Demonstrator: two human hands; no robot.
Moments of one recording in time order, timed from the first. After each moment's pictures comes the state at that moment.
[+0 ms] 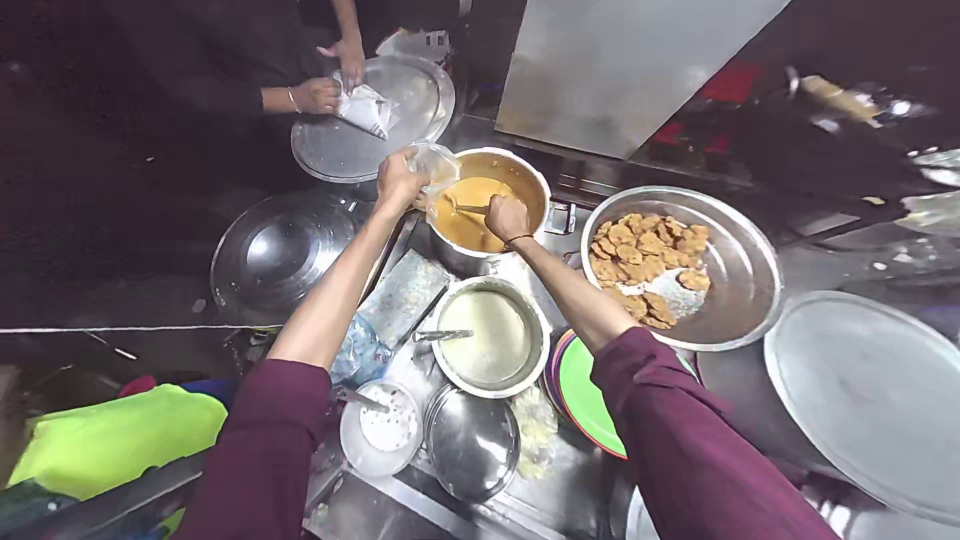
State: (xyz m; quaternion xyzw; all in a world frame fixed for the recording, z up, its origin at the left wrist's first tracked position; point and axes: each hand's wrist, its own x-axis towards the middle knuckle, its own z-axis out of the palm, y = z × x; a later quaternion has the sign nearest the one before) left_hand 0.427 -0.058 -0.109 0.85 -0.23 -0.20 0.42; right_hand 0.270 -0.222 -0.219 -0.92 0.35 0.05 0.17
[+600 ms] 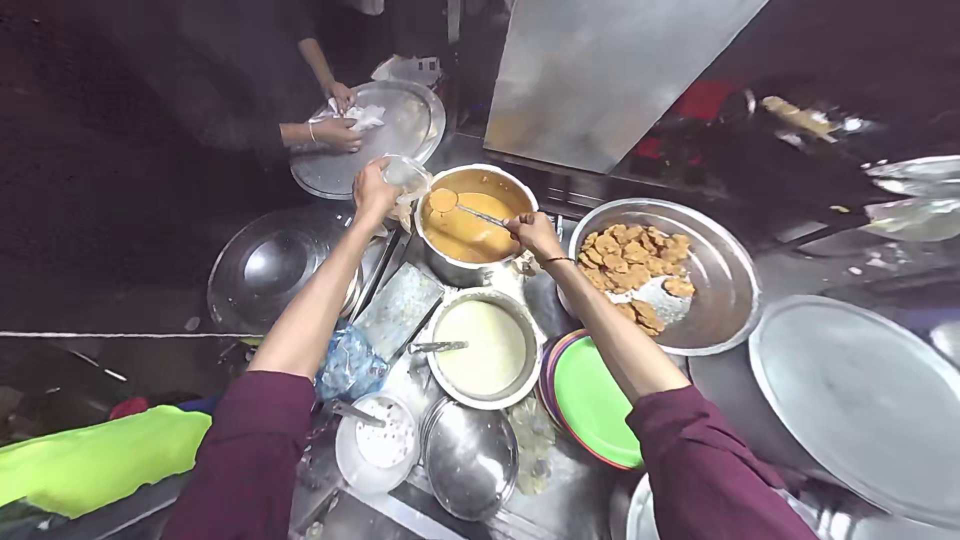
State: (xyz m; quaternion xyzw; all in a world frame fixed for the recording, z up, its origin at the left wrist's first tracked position) left_hand 0.448 -0.043 -0.097 0.90 -0.25 -0.10 0.34; right_hand 0.190 -0.255 -0.196 -0.76 0.42 -0.06 0.49
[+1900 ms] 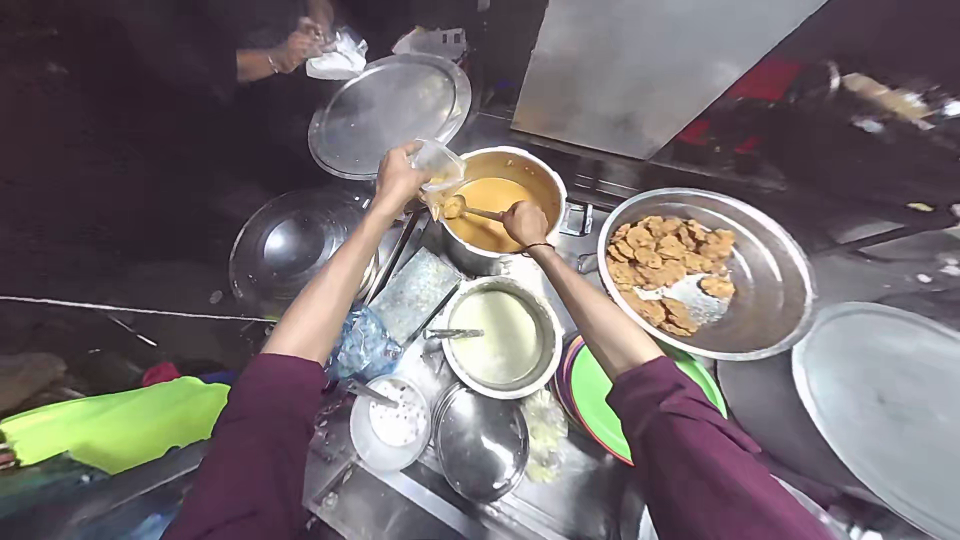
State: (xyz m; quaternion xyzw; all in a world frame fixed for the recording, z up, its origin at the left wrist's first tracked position) left_hand 0.440 -0.035 -0.095 0.85 -0.25 -0.20 0.41; right_hand 0.254 -0.220 -0.221 -0.85 0.43 0.03 0.30
